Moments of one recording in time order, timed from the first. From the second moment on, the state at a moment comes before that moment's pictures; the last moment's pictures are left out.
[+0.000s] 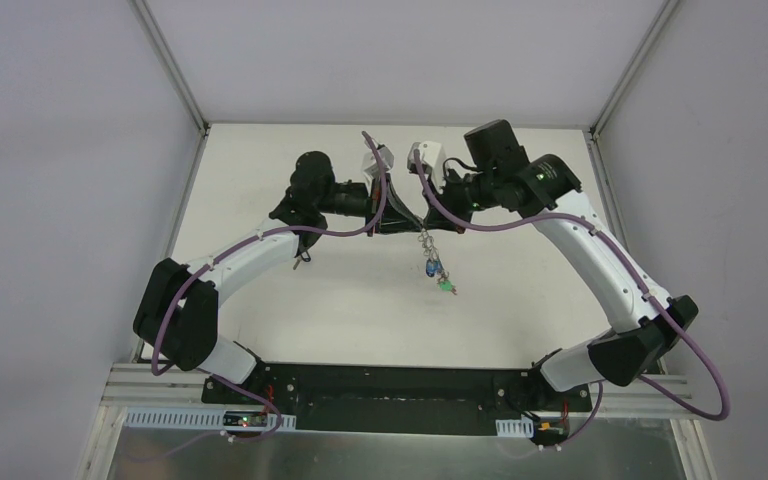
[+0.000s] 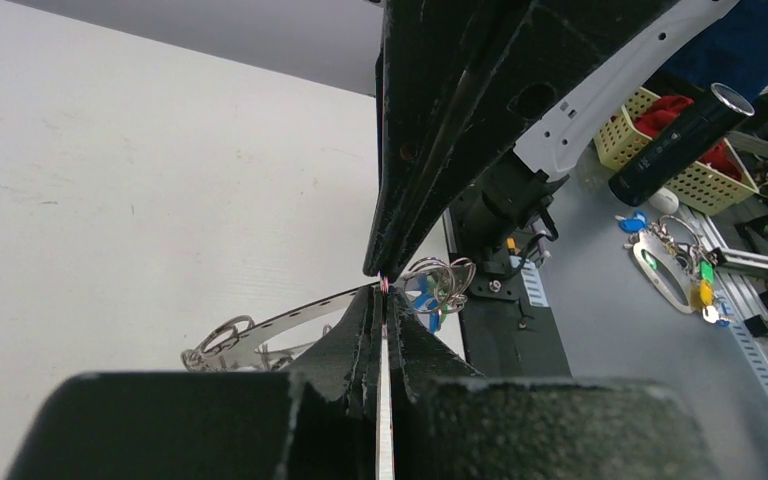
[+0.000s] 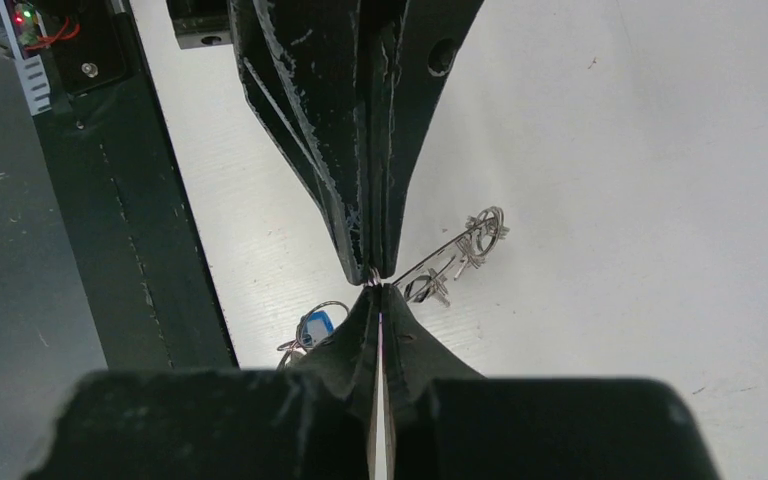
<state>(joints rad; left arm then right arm) -0.56 1.48 1.02 0.50 1.08 -0.38 0.62 1.46 1.67 -1.07 -0.51 -0.46</state>
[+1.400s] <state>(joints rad) -0.56 1.55 0.95 1.03 0.88 -1.00 0.28 1.30 1.26 -0.42 -1.11 0.10</state>
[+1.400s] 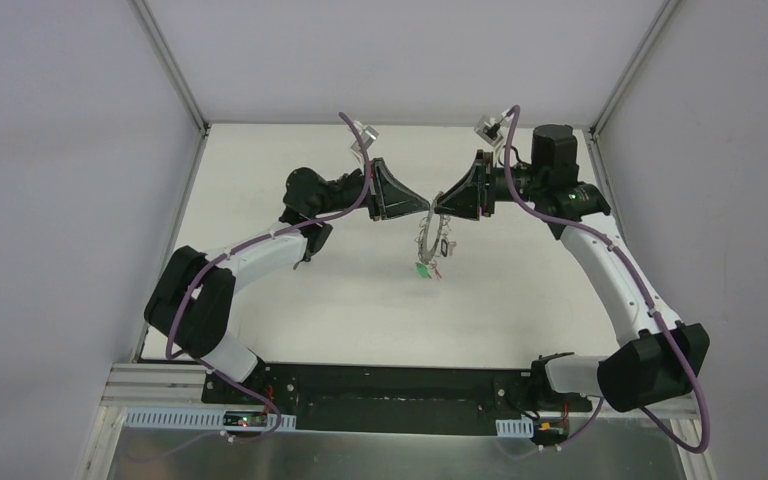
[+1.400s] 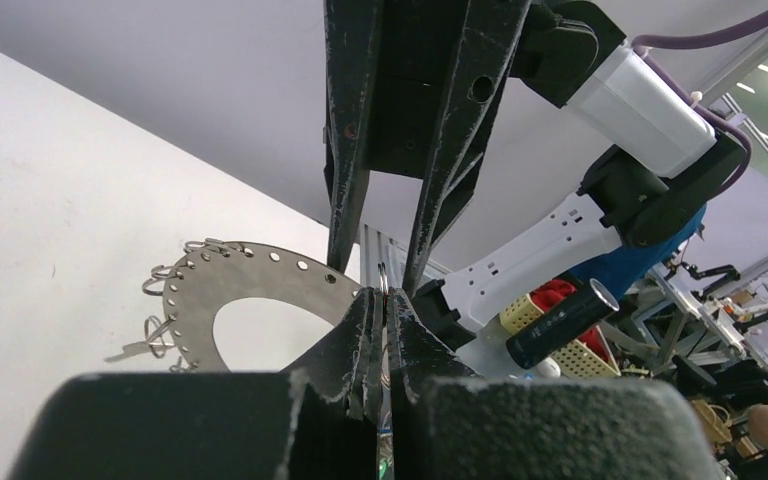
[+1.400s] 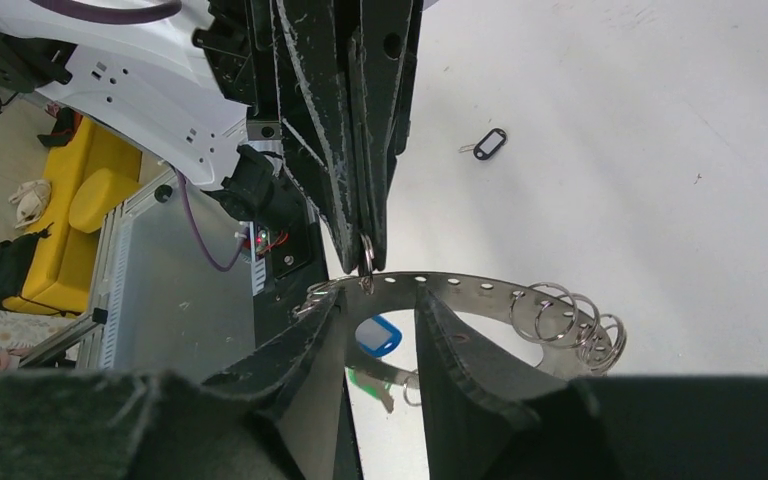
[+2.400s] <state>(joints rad) -0.57 1.57 0.95 1.03 0.91 -0.95 0.32 1.32 1.29 -0.48 -1.12 0.02</state>
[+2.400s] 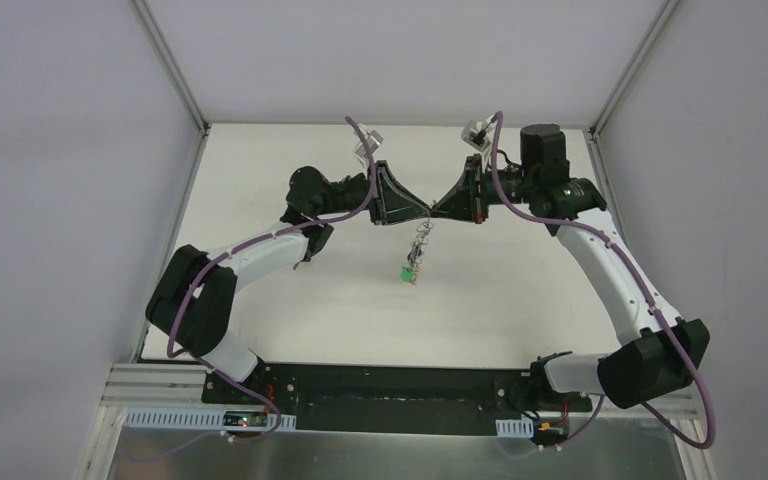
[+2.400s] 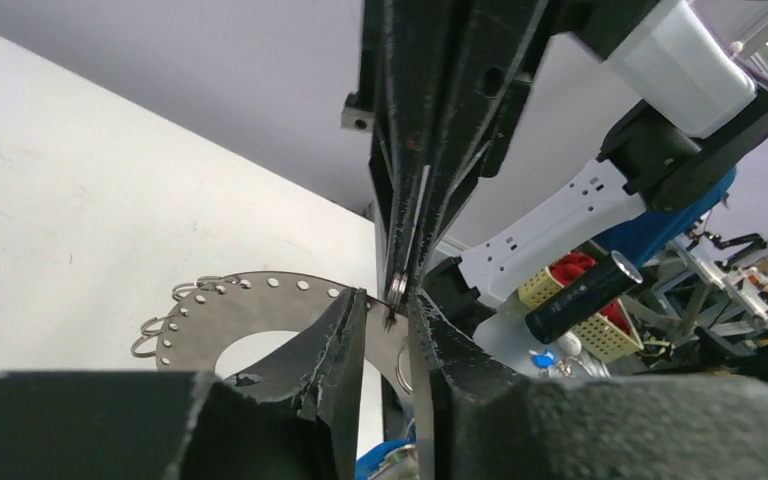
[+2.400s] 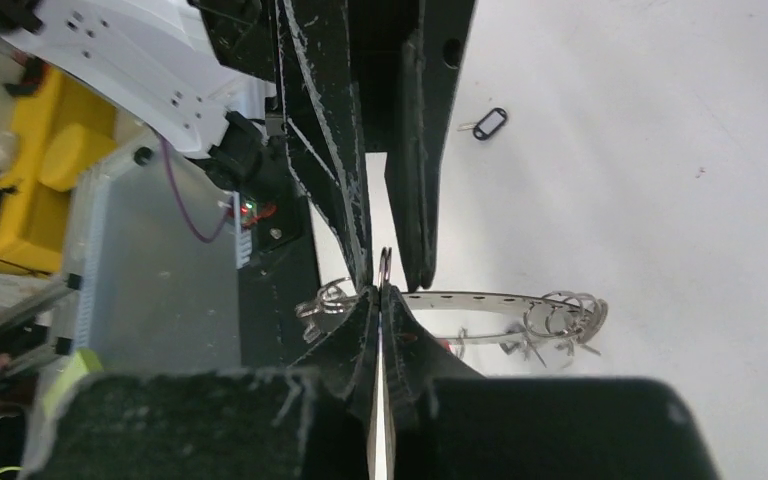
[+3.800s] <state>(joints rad) -0.58 1.44 1.05 0.23 1.02 -0.24 0.51 1.44 1.52 -0.99 -0.79 -0.38</state>
